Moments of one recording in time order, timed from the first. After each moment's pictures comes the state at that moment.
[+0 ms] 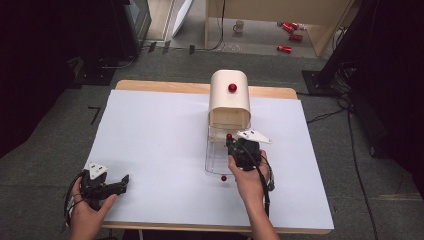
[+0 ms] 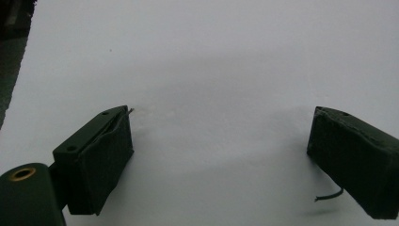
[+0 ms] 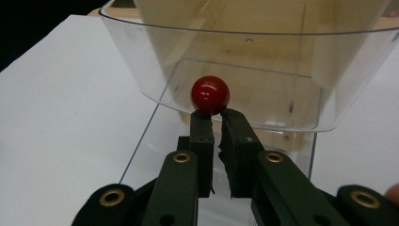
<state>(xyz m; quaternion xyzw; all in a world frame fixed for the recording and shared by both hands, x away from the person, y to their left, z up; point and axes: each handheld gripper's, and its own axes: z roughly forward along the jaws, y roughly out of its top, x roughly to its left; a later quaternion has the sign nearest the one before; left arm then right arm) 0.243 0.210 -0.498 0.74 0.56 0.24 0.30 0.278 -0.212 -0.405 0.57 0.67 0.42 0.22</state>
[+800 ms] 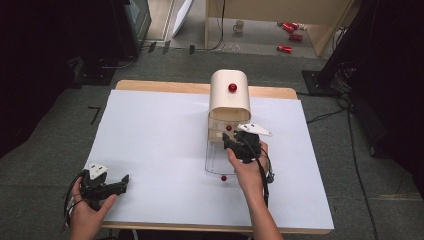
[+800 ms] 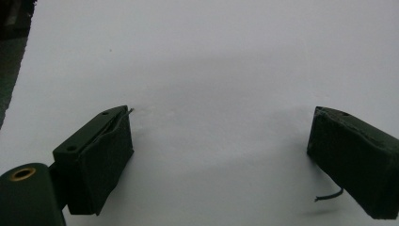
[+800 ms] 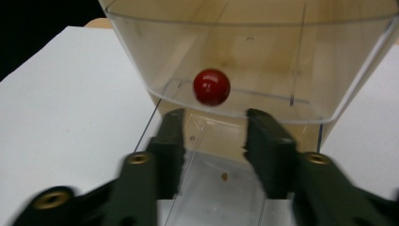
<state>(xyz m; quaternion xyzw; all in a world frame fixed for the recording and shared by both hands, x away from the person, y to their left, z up) 0.243 0.210 -0.498 0.74 0.56 0.24 0.30 0.300 -0.217 -0.408 0.57 0.67 0.43 0.22</state>
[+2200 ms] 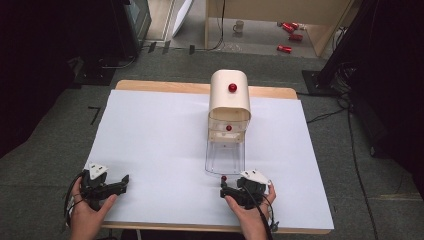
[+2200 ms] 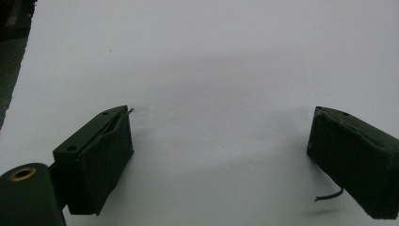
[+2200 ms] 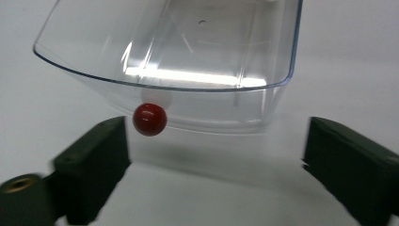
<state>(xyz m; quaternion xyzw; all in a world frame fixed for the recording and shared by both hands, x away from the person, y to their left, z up) 0.243 0.210 -0.498 0.74 0.56 0.24 0.29 0.203 -0.217 -0.481 0.63 0.67 0.35 0.20</state>
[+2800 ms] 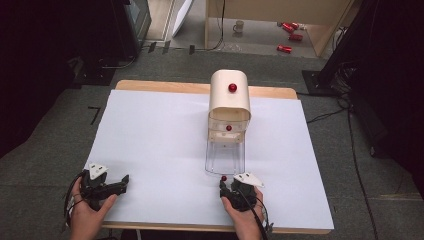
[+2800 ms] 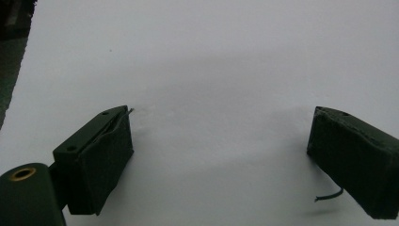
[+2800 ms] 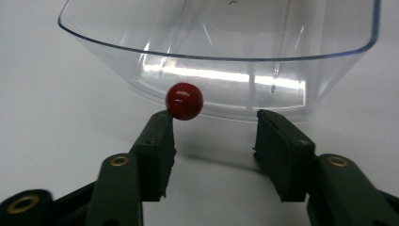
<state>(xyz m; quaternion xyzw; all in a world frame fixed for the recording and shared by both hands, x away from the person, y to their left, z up) 0.243 0.210 -0.498 0.74 0.56 0.24 0.29 0.200 -0.203 -0.493 0.62 0.67 0.36 0.18</state>
